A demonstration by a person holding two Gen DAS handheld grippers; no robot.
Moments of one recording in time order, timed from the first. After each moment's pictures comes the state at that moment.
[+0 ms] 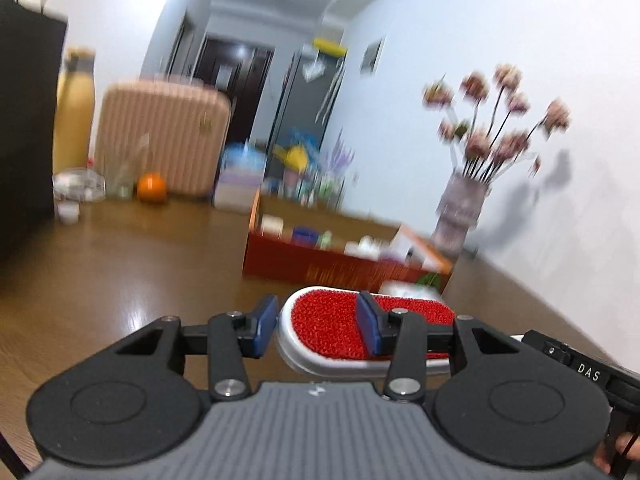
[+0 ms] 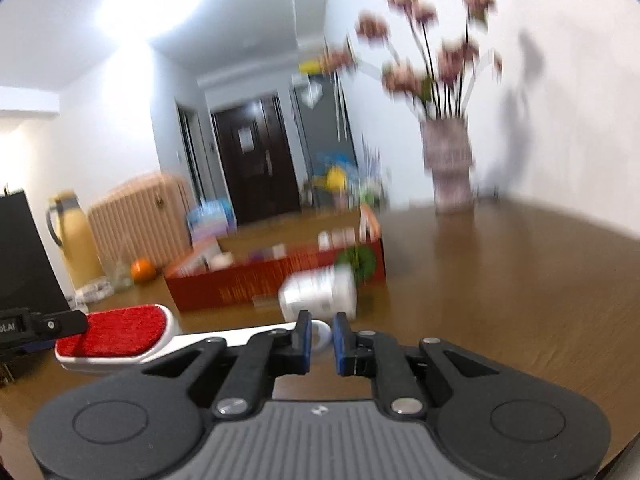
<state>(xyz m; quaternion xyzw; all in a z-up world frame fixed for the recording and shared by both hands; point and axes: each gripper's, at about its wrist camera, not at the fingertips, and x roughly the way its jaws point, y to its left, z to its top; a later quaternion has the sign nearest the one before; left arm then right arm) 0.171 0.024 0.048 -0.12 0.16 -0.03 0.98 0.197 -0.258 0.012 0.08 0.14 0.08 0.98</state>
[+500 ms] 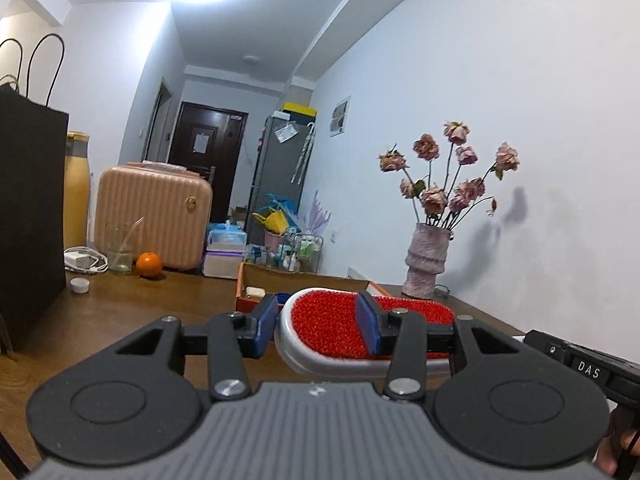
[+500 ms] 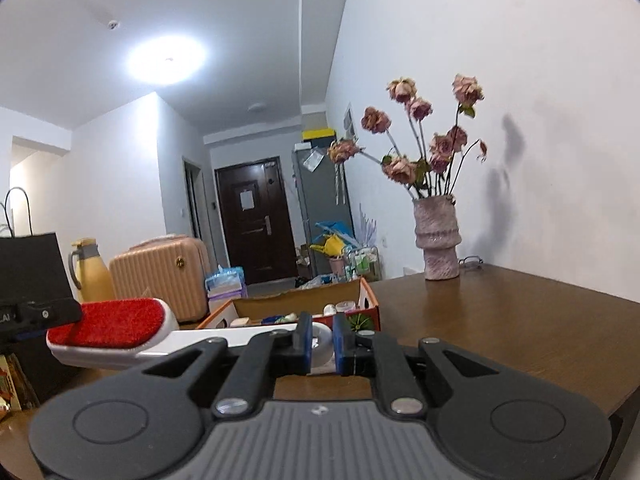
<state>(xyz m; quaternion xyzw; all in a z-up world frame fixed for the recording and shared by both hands) 0.095 0.011 0.089 -0.09 0.07 -0.06 0.99 0.122 -0.264 0.049 0.08 0.06 0.07 0.99</state>
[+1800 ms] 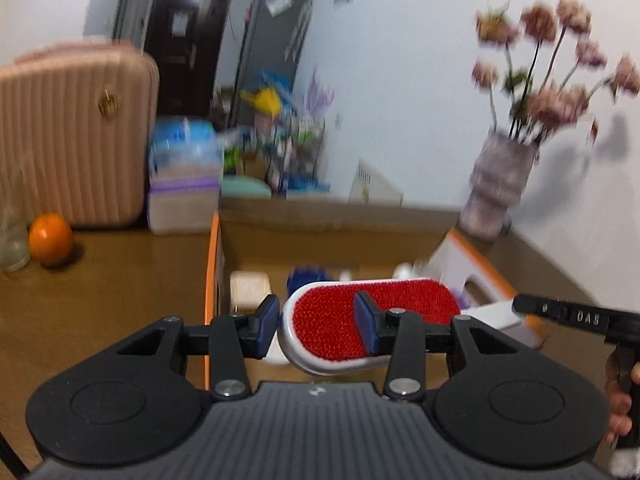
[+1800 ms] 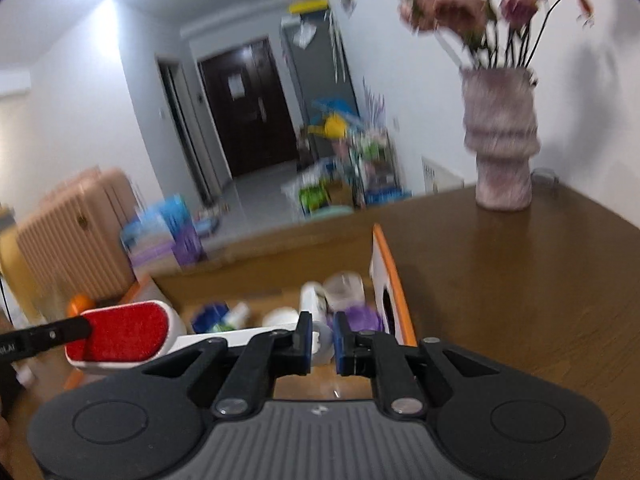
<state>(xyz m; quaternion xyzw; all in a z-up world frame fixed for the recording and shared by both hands) 0.488 0.050 0.046 -0.07 0.29 -0.09 0.95 0.515 -0.252 0.022 0.09 0.29 0.09 0.95</state>
